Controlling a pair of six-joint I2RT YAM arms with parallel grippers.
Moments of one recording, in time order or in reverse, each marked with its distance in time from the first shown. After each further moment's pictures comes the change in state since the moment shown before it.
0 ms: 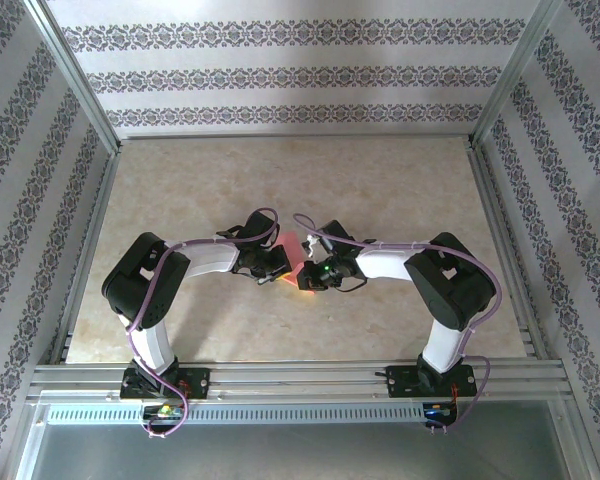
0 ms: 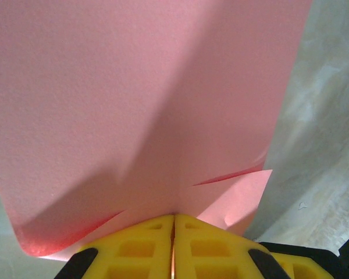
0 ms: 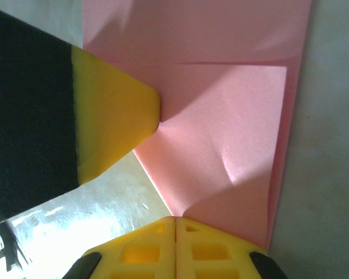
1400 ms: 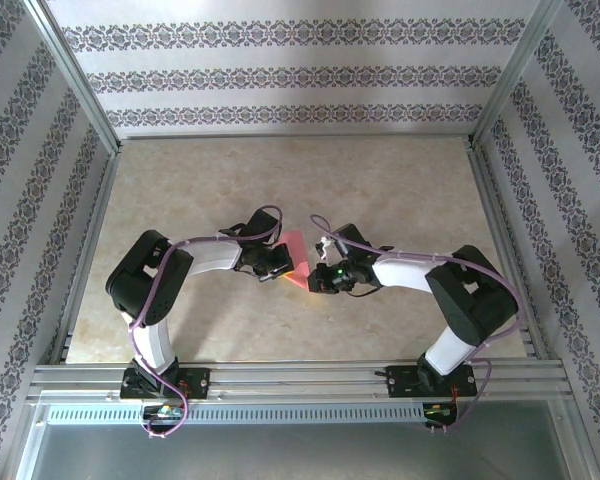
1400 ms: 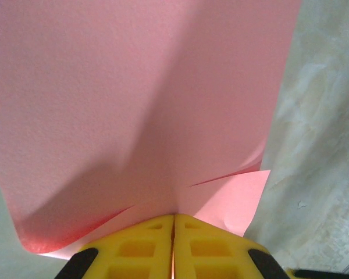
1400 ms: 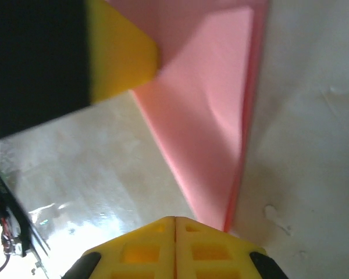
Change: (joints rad) left arm -0.001 0.032 0.038 0.000 0.011 0.085; right arm -0.039 -0.158 -0.122 0.019 -0.008 0.021
